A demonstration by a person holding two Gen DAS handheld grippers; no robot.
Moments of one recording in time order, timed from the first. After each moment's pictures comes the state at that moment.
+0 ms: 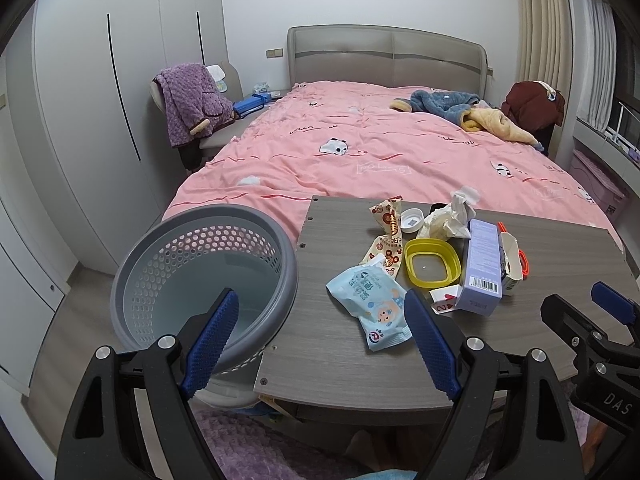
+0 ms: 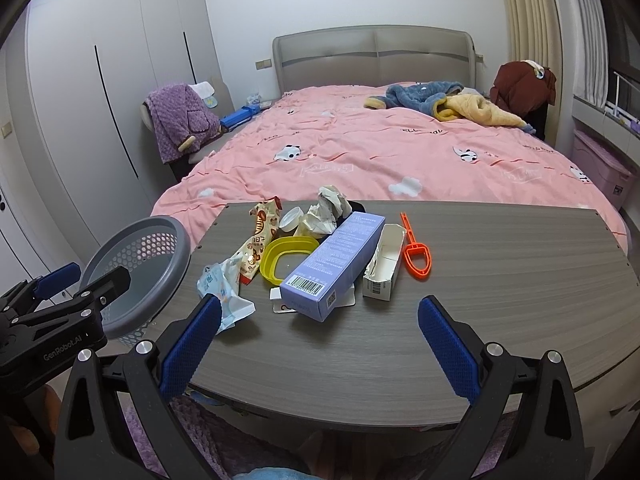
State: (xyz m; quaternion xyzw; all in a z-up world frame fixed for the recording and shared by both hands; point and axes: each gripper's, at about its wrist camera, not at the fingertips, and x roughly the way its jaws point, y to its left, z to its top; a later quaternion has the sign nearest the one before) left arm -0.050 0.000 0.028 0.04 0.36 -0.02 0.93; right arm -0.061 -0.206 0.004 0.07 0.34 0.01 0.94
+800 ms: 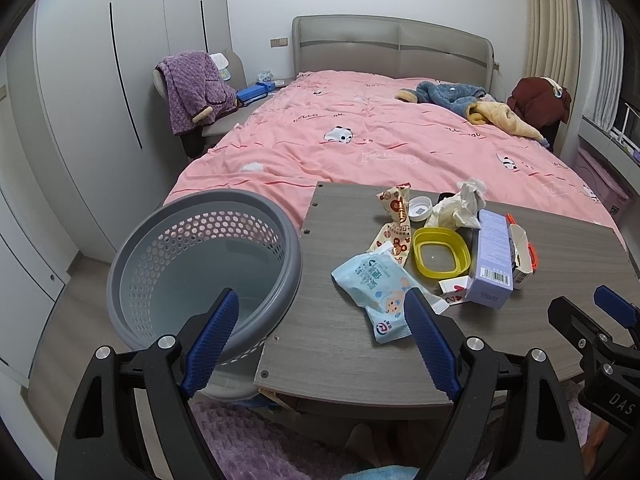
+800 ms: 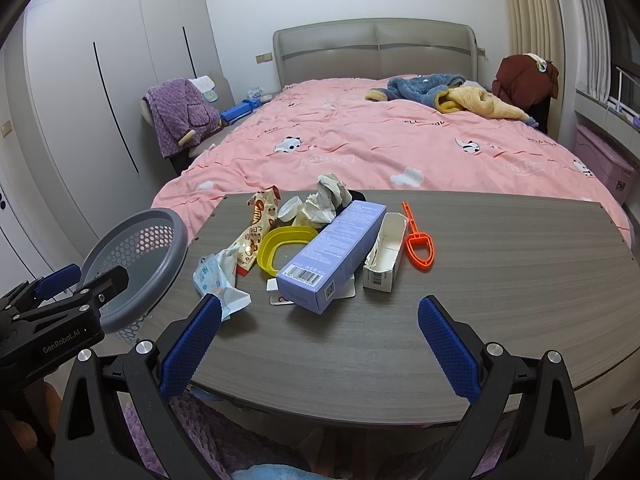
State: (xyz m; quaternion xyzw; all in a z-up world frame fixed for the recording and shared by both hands) left arm -0.041 0.005 0.013 0.03 0.38 -0.01 0.92; right arm -0.059 -0.209 -0.006 0.08 0.35 0.01 0.93
